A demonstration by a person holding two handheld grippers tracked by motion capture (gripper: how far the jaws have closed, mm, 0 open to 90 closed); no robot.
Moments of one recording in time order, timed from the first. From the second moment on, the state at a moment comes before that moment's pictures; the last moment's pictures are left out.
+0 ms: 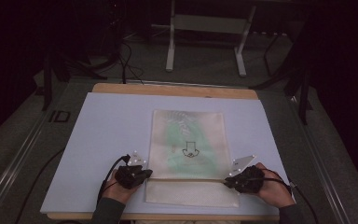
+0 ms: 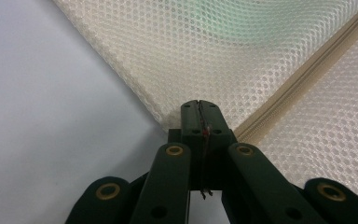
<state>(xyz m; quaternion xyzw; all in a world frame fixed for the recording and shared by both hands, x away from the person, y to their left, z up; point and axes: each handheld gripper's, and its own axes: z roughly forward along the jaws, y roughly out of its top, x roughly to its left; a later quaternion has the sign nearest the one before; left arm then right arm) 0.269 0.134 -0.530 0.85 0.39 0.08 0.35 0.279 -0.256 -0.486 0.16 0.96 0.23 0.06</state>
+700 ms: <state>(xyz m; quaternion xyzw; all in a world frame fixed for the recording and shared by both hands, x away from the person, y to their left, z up) 0.269 0.134 -0.530 0.85 0.39 0.08 0.35 0.278 -0.276 -0.487 0.18 0.95 0.24 0.06</state>
